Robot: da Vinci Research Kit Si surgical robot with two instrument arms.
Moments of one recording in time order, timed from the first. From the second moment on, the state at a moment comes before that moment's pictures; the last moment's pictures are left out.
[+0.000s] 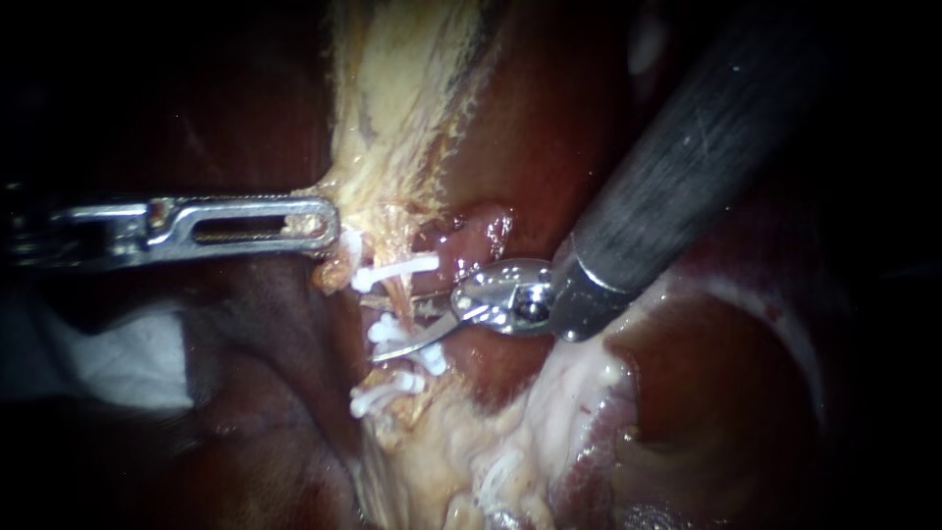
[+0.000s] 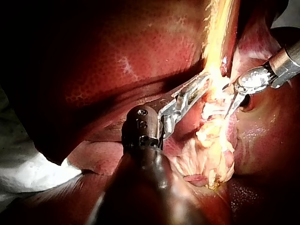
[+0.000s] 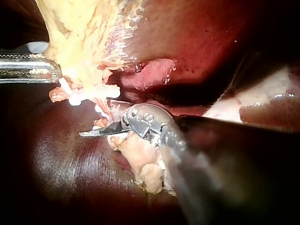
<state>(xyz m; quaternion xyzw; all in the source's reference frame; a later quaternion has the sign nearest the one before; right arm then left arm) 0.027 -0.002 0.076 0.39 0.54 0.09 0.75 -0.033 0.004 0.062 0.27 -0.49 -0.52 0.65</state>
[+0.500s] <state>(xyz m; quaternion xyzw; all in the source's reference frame) 0.029 -0.002 0.077 0.41 0.53 0.12 0.74 -0.033 0.004 0.062 0.26 -0.49 -0.52 0.65</state>
